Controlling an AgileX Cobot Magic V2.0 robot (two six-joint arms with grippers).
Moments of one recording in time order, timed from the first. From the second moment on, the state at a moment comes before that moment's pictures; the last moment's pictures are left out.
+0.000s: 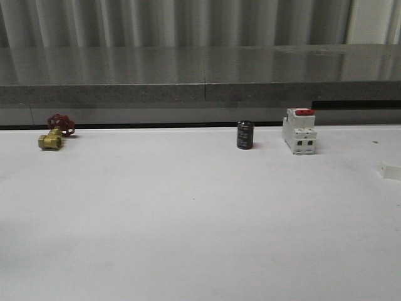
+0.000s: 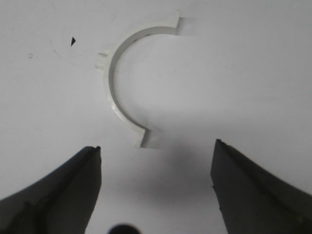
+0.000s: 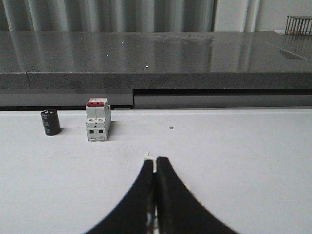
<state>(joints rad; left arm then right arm) 0.06 1.32 -0.92 0.06 0.82 0.02 -0.02 -0.01 0.03 -0.04 0.09 0.07</state>
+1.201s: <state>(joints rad) 0.19 1.96 -1.29 0.05 0.82 0.42 -0.02 -0.01 0.03 -0.04 0.09 0.07</state>
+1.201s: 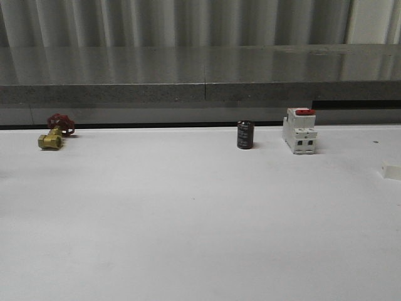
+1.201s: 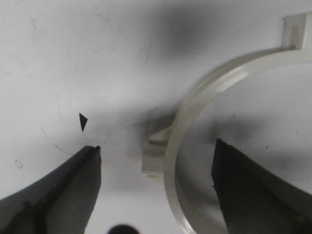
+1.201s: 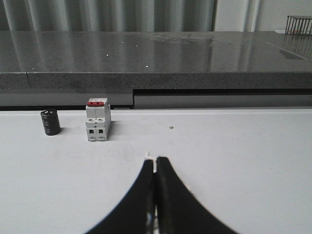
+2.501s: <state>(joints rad) -0.12 1.87 -1.29 0.12 0.85 -0.22 -0.02 -0.01 0.03 -0.04 0.09 0.07</state>
